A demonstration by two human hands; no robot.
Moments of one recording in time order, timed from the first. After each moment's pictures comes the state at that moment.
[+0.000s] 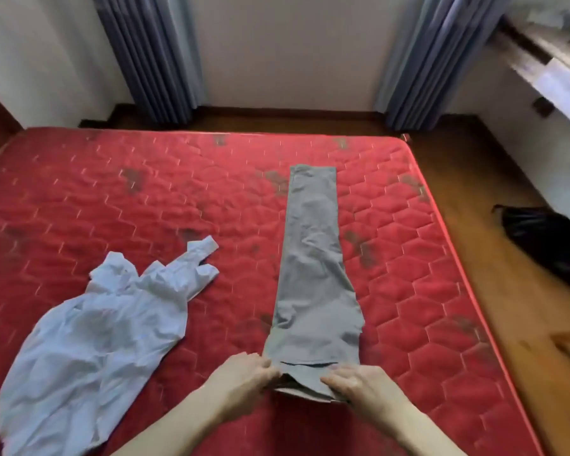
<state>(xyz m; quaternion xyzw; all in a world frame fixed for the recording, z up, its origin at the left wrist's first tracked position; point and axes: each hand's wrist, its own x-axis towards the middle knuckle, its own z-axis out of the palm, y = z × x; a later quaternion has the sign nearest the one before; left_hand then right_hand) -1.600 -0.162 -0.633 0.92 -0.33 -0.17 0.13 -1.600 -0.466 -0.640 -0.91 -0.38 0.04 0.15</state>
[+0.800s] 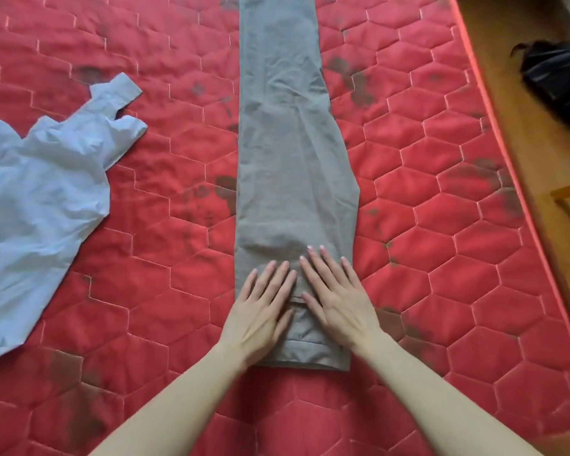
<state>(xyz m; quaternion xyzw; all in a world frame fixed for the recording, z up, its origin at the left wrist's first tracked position) -1.719 -0.257 -0.863 0.95 -0.26 -0.13 0.13 -1.710 -0.477 -0.862 -0.98 -0.19 0.07 0.08</state>
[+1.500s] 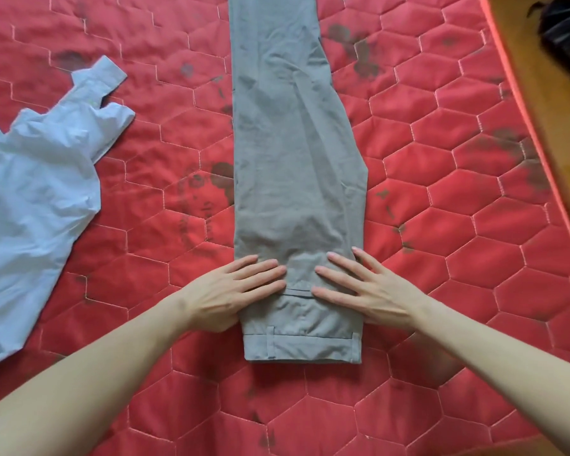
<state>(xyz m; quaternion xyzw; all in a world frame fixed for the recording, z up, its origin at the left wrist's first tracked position) -1.654 -0.176 -0.875 0.82 -0.55 -0.15 0.04 -1.692 -0.548 -0.877 -0.87 -0.49 0.05 -0.05</state>
